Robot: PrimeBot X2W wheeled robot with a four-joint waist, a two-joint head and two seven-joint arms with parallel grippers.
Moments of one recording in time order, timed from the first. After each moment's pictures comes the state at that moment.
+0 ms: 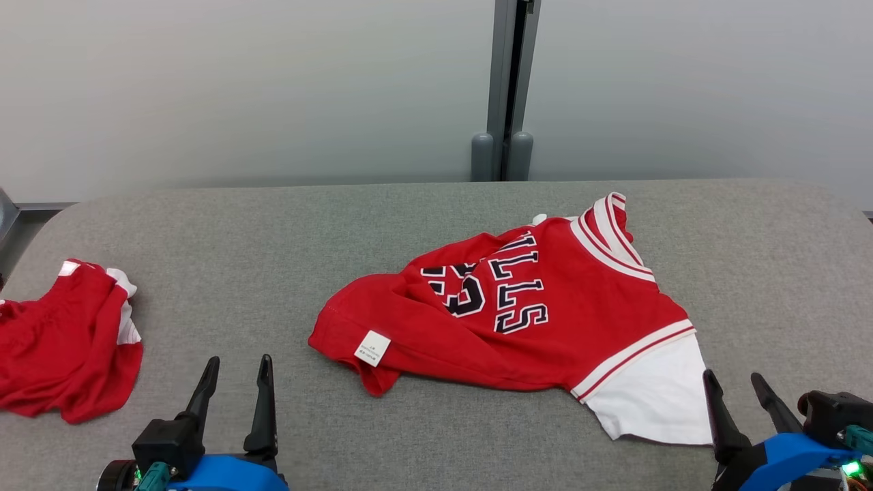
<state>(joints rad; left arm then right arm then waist) -0.02 0.18 -0.19 0.31 -0.32 -0.02 -0.26 0.02 -0.05 -0.16 0.18 0.18 0.13 0.04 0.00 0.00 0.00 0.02</state>
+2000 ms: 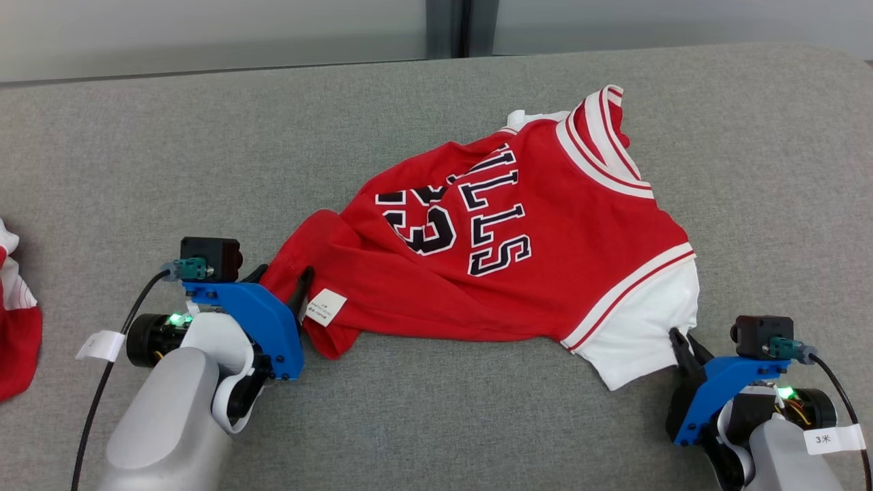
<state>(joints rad) -0.52 0.22 -0.36 0.65 -0.52 -0.12 0.24 -0.33 -0.06 -0.11 0.69 0.11 0.14 0.09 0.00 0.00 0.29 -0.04</state>
